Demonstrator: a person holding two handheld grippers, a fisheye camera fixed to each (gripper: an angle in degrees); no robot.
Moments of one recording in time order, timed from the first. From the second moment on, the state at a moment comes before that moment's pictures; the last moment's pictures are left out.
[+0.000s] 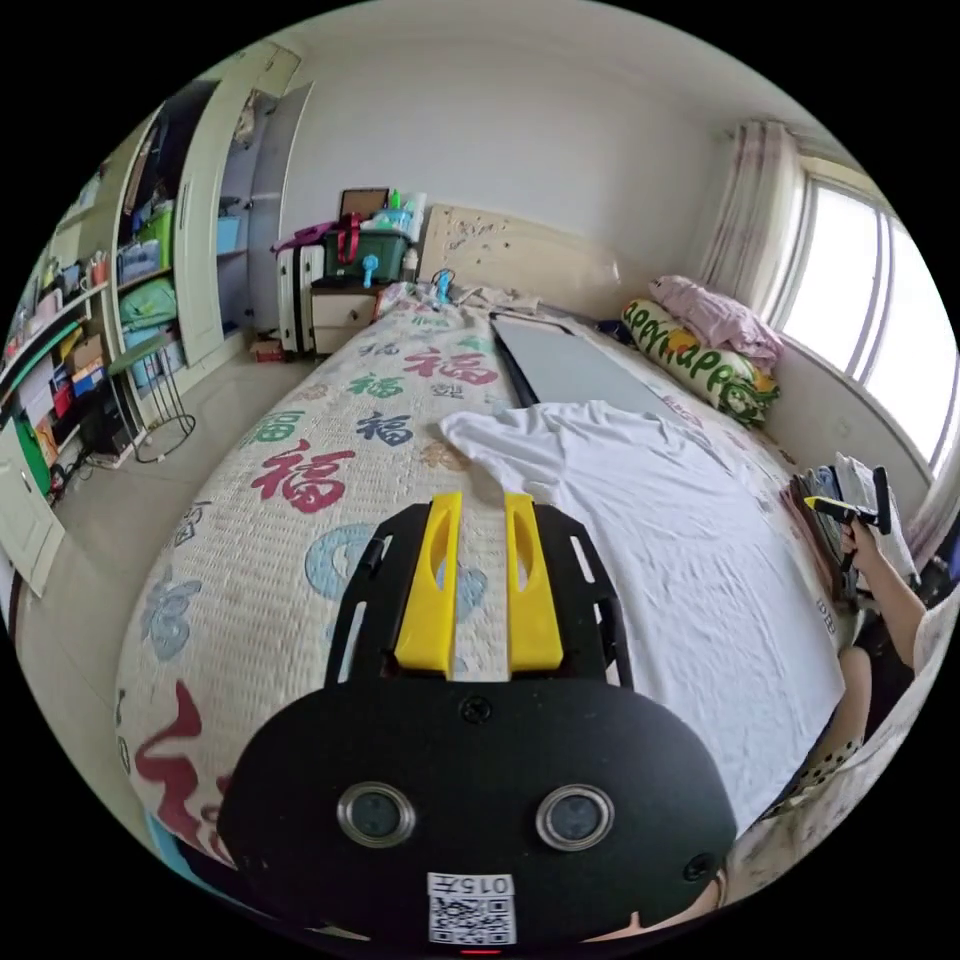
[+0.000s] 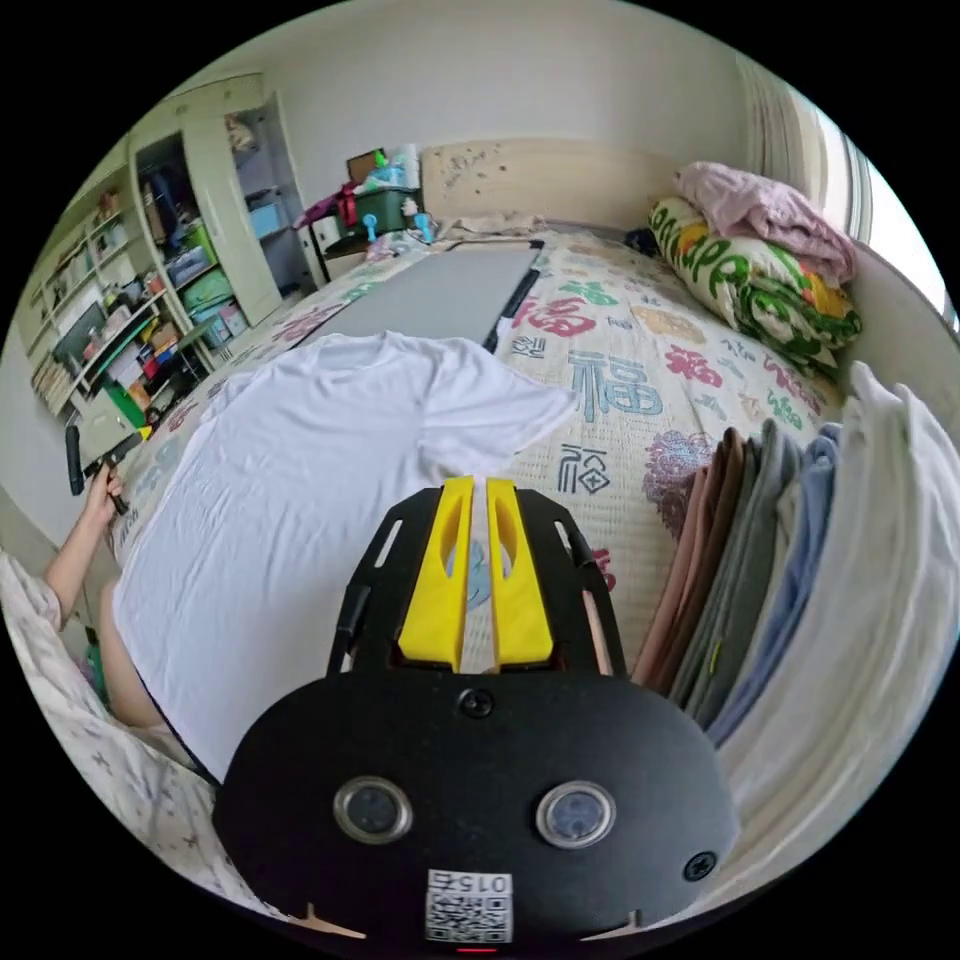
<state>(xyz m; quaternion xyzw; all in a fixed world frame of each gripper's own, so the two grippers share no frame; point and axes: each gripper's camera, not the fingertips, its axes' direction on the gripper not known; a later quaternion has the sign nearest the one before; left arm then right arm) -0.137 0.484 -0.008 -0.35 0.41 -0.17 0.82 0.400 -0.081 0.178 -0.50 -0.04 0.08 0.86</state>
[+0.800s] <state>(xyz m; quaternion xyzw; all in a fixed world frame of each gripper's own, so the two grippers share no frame) -0.253 0.618 -0.251 -0.53 0.43 -0.37 0.63 0.427 -0.162 -0.177 -0.54 -0.04 0.39 0.74</state>
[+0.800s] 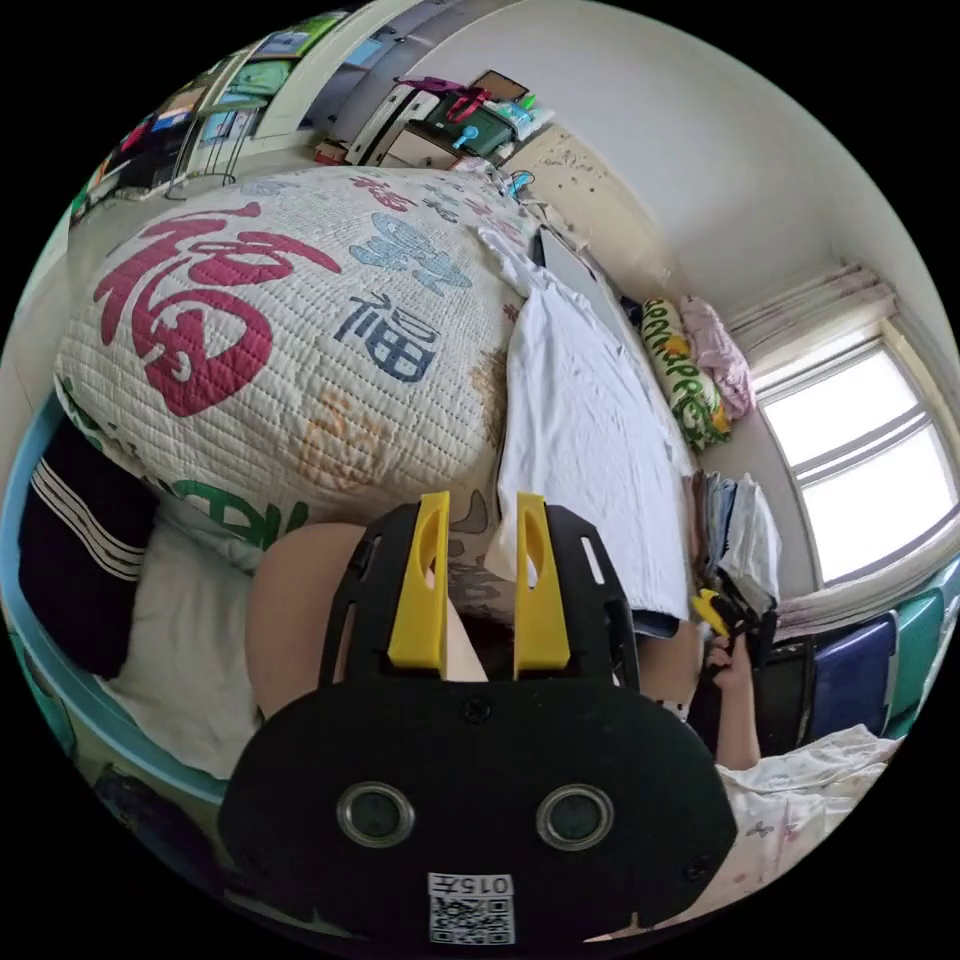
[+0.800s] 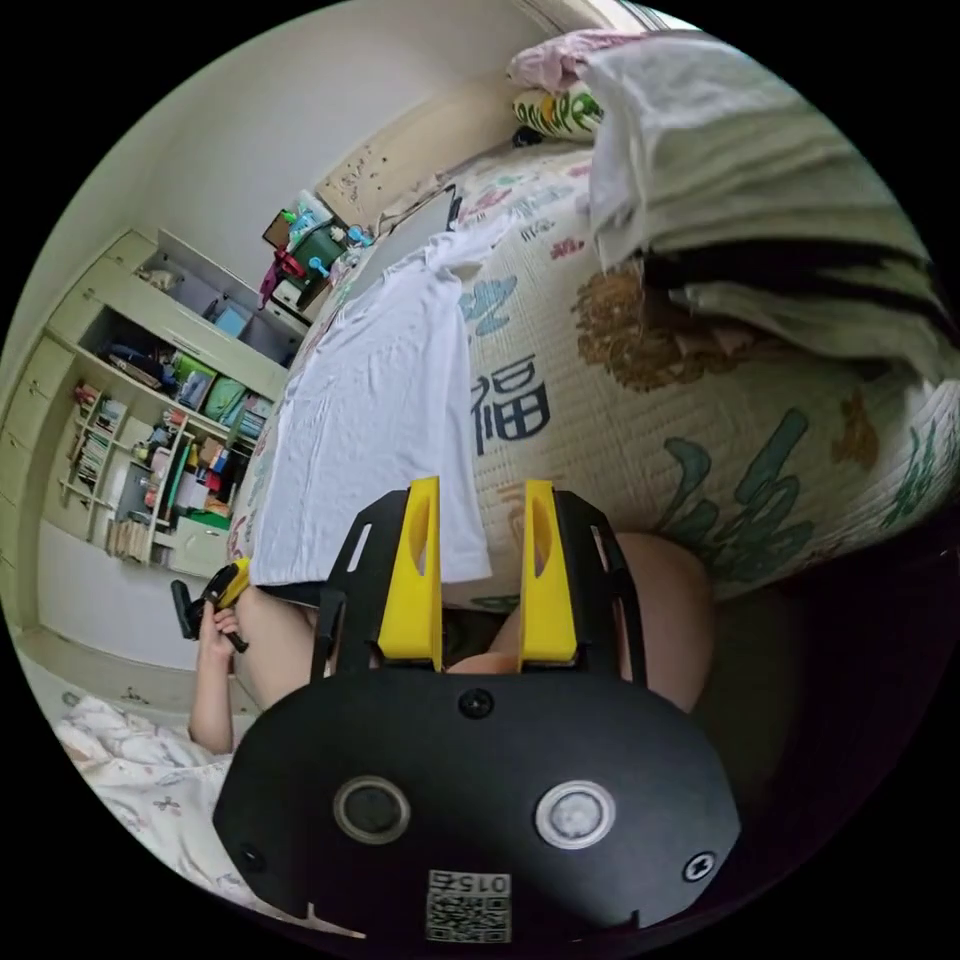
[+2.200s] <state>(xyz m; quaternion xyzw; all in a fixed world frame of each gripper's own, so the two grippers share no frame) -0.263 0.629 -0.229 -0.55 0.49 -0.38 0.56 0.533 -0.207 -0.291 -0.53 -0.08 0.48 0.69</state>
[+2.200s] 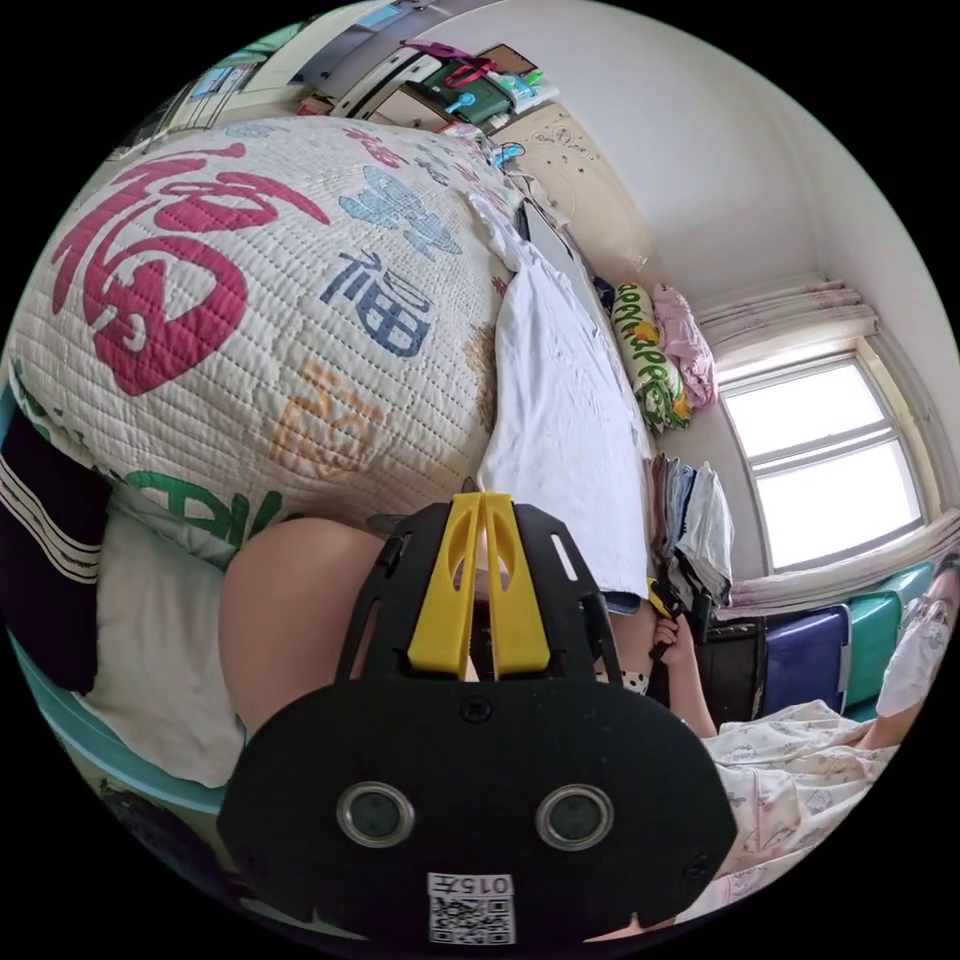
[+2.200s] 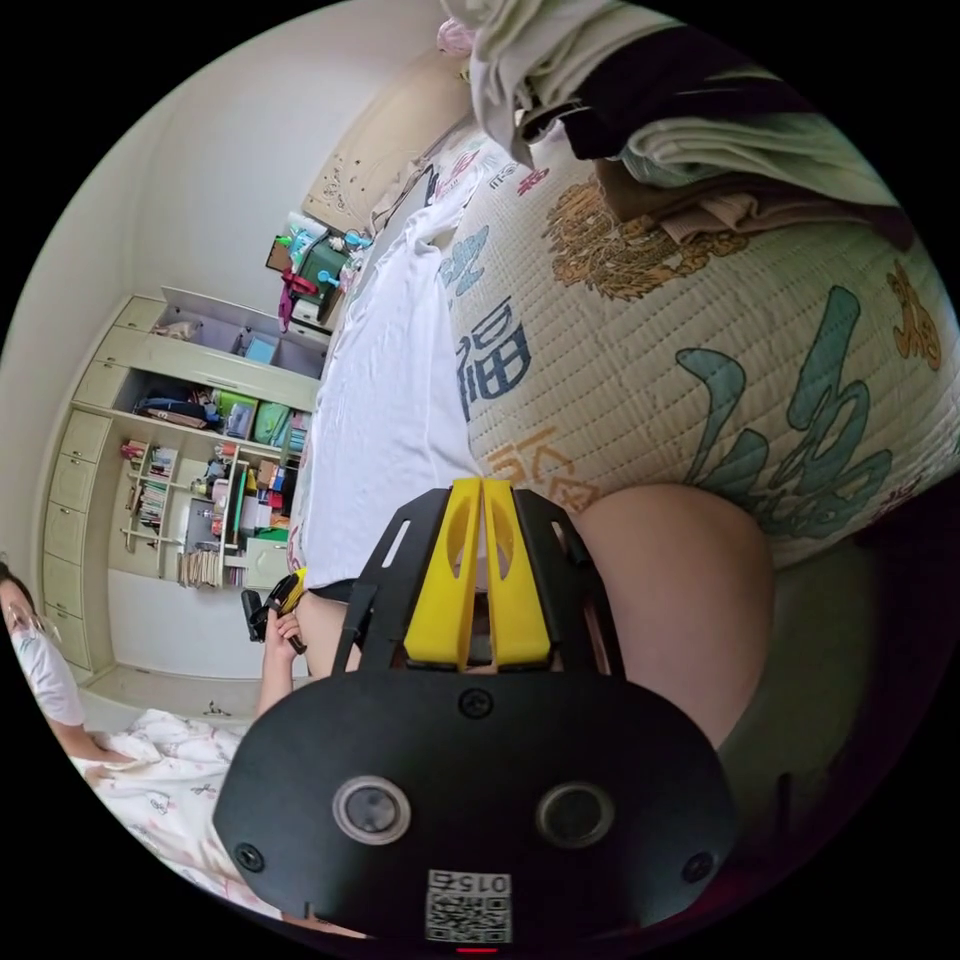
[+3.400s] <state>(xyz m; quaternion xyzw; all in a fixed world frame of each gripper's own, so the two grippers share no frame) -0.236 0.476 -0.226 -0.59 0.40 -0.23 0.66 0.418 -0.107 -0.274 -0.61 0.02 0.33 0.72</state>
